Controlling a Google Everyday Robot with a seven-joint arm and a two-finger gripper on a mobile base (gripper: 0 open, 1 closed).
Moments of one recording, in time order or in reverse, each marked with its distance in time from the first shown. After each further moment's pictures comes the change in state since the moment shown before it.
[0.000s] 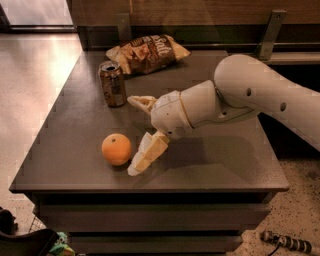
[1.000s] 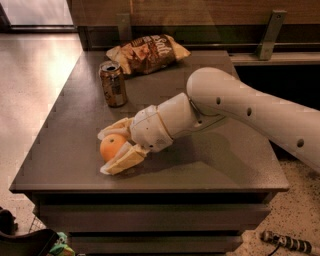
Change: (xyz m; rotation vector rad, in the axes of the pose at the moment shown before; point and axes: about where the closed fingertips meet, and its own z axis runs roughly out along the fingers) arm -0.001 0.031 0.053 -0.166 -0.042 -0.031
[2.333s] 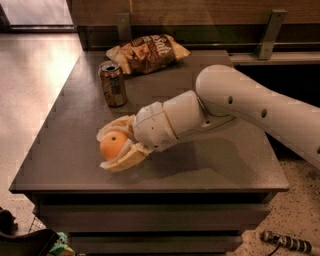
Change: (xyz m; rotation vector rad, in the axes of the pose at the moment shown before) arm -0.023 0.010 -0.018 0.042 -0.042 -0.082
